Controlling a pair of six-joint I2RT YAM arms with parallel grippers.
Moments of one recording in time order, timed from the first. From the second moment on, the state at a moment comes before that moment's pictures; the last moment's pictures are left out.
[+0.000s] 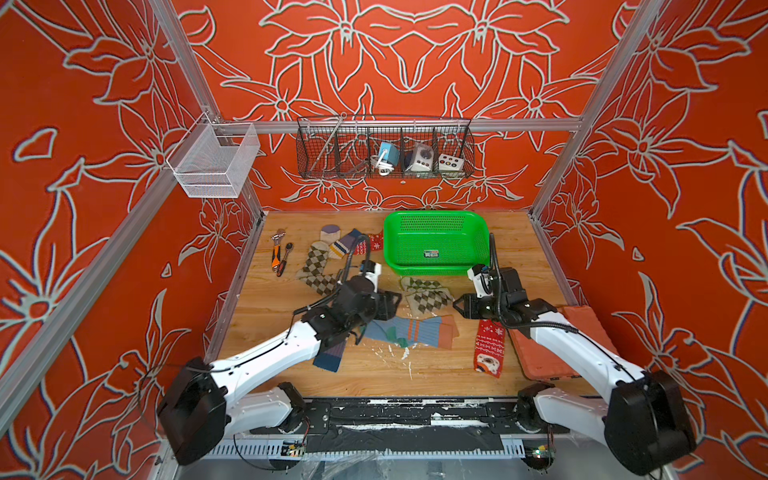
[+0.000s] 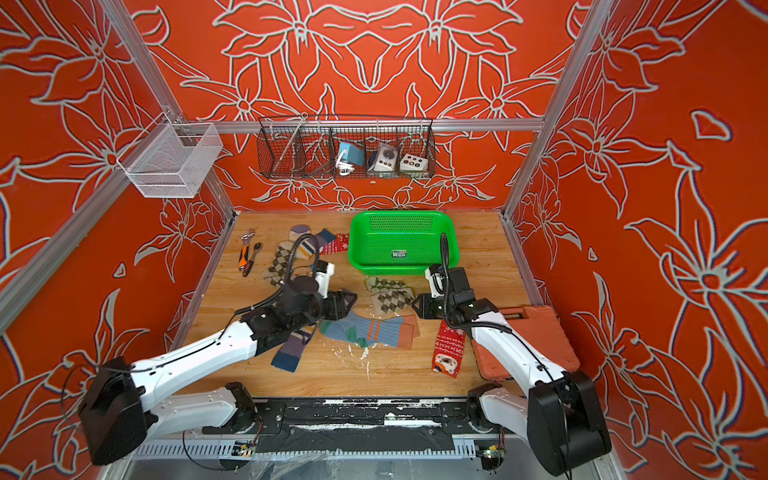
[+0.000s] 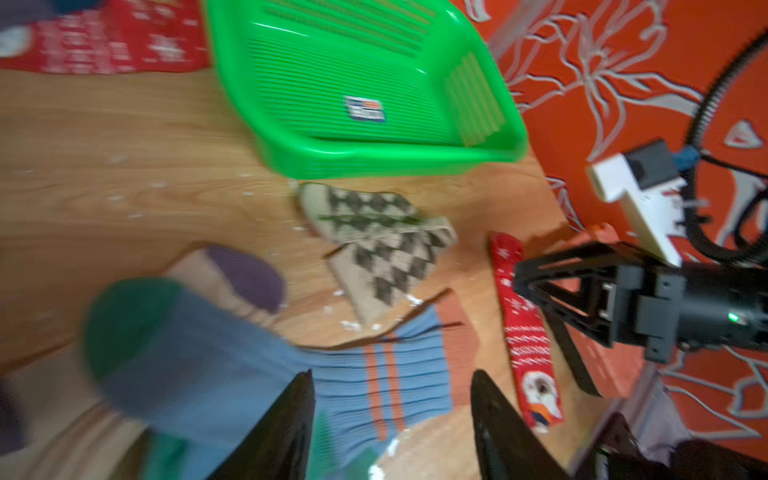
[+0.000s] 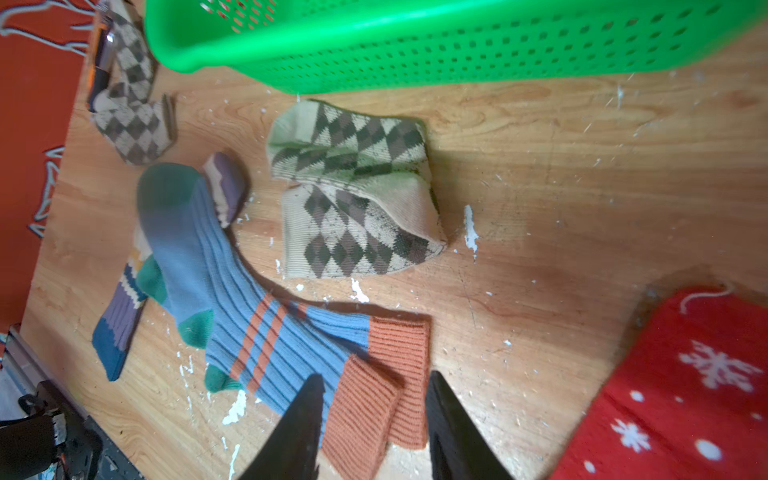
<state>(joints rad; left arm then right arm) -0.64 1.09 0.62 -0.09 -0.01 -0.65 0.34 1.20 0.67 -0.39 -0.33 0.31</state>
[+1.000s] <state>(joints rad) -0.36 0.96 0.24 0.06 0.24 -0.71 0.33 1.78 1.20 -0.35 -0.26 0.28</state>
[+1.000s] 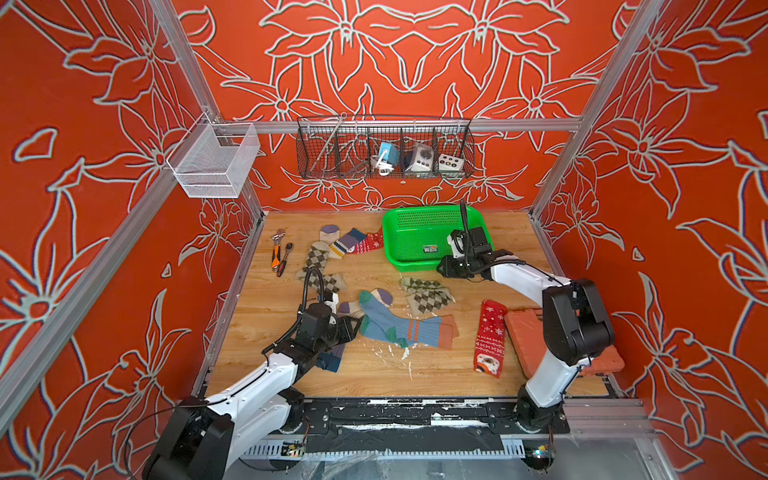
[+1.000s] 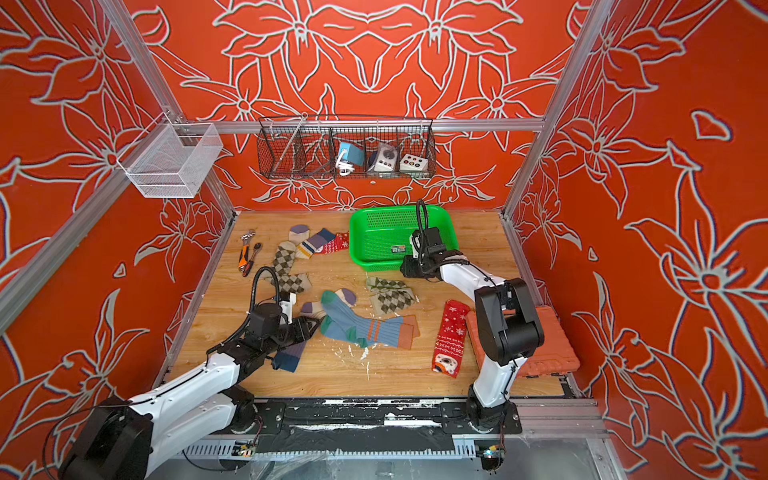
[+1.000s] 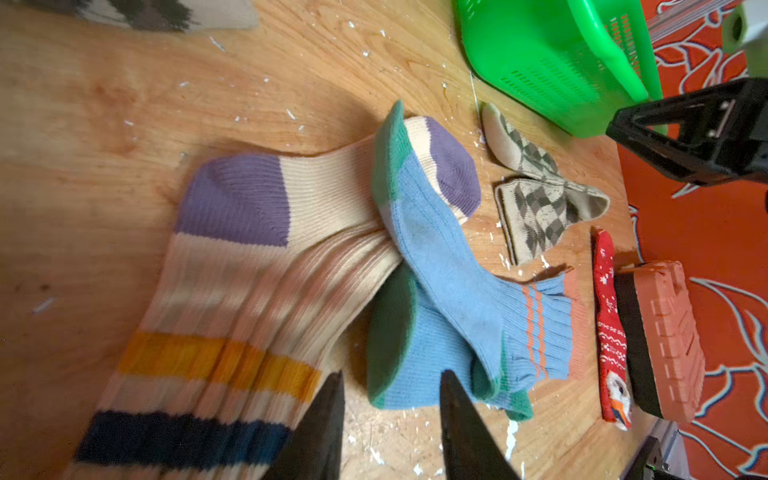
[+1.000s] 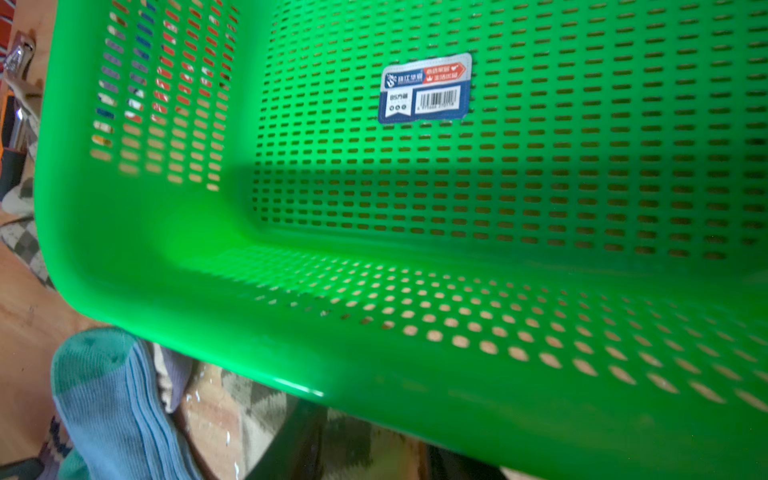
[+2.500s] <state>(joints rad) -0.22 1.09 0.26 0.12 0.15 -0.65 0.27 1.30 0.84 -0.39 -0.10 0.27</state>
